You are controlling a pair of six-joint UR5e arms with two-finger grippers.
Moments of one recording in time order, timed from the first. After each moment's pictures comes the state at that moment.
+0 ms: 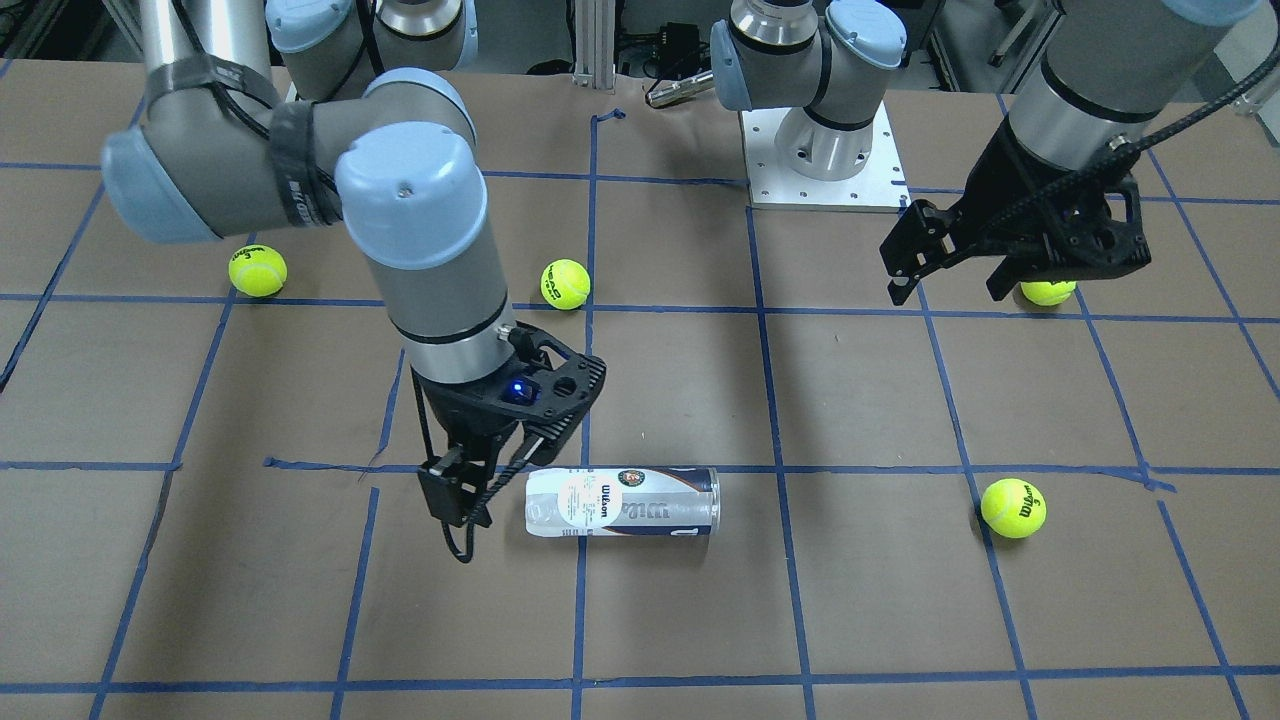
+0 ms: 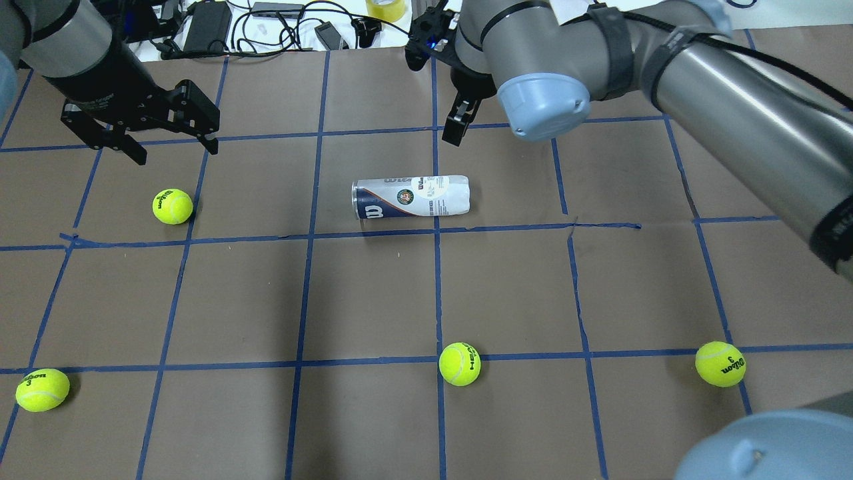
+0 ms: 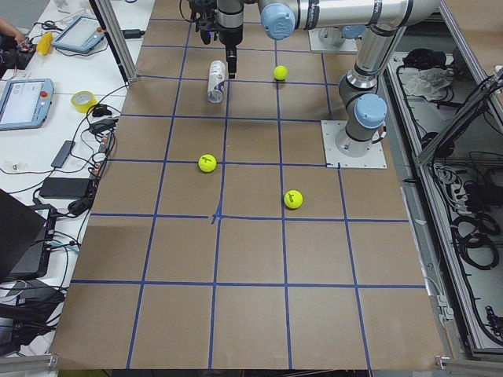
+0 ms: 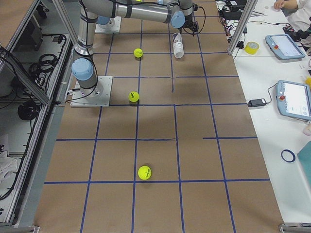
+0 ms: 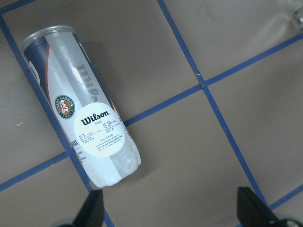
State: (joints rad) left arm -1.42 -1.59 -1.58 -1.51 1.54 0.05; right arm 1.80 -1.19 1.45 -2.06 -1.52 -0.84
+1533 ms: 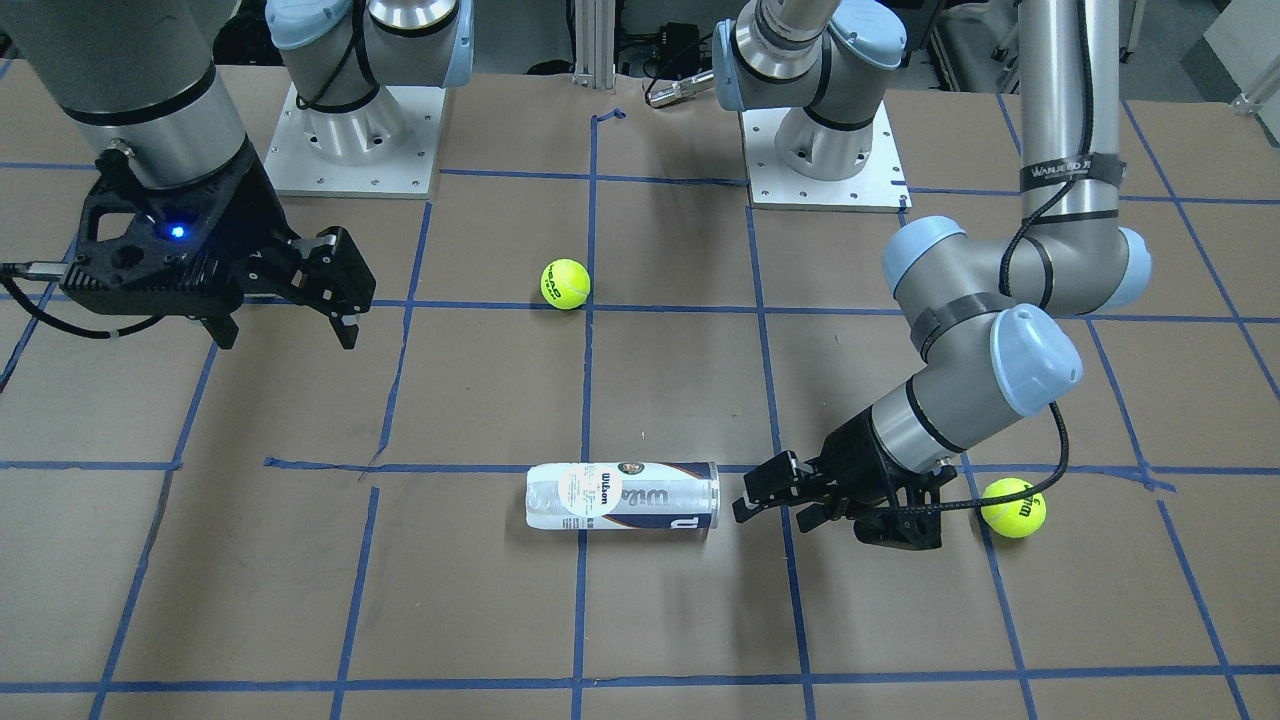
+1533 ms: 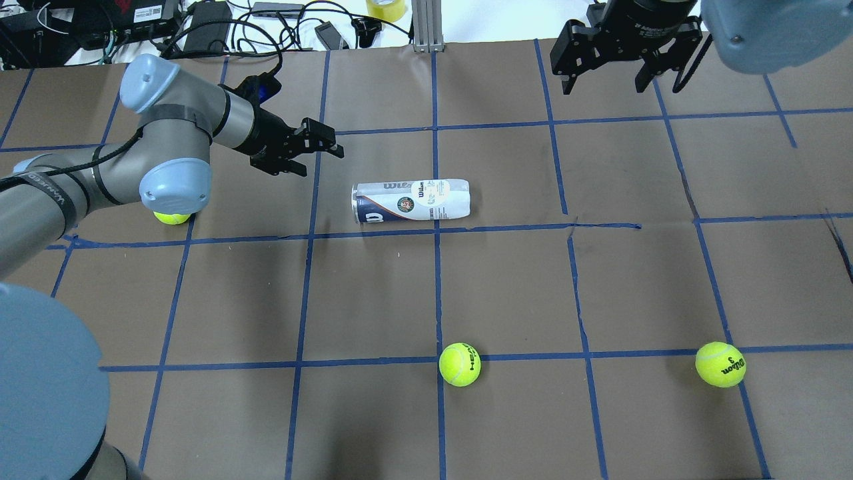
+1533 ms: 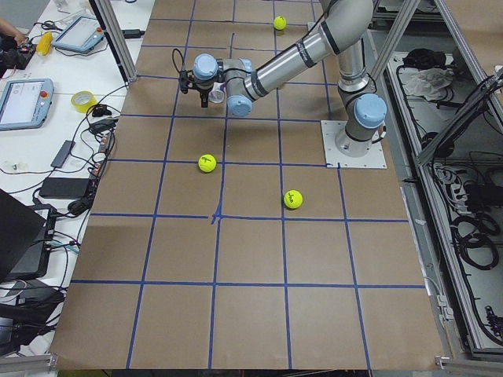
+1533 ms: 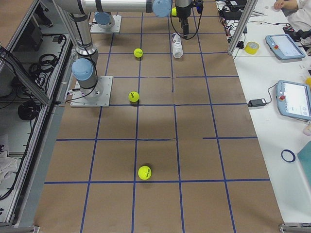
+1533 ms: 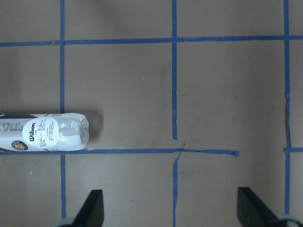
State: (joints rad) left arm -1.43 -2.02 -1.79 -0.79 1.00 0.02; right arm 1.59 -1.45 1.46 -1.69 -1.54 0.04
